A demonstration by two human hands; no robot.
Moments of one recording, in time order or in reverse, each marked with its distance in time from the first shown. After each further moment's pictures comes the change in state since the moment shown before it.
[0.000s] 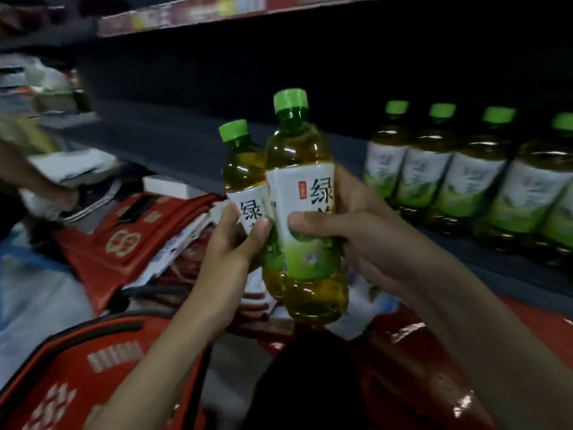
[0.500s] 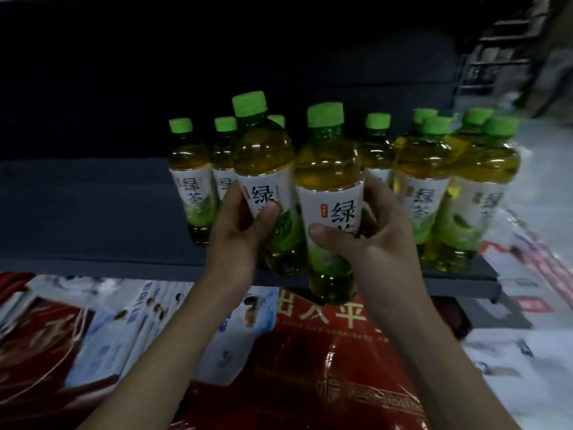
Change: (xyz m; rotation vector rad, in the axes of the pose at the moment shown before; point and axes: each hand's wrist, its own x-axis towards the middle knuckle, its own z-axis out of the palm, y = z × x) left_hand 0.065 -0.044 0.237 -0.199 -0.386 0.102; right_hand -0.117 0.019 -0.162 -0.115 0.910 -0.319
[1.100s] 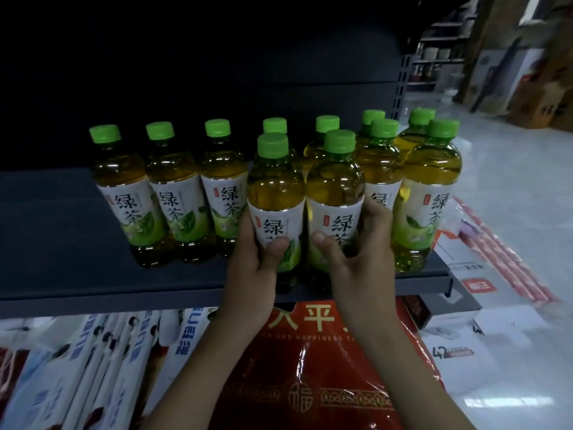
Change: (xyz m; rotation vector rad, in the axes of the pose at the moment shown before) left_hand -0.002 -0.055 0.051 0.200 -0.123 -0.061; right_hand 0.012 0.046 -0.040 -0.408 0.288 -0.215
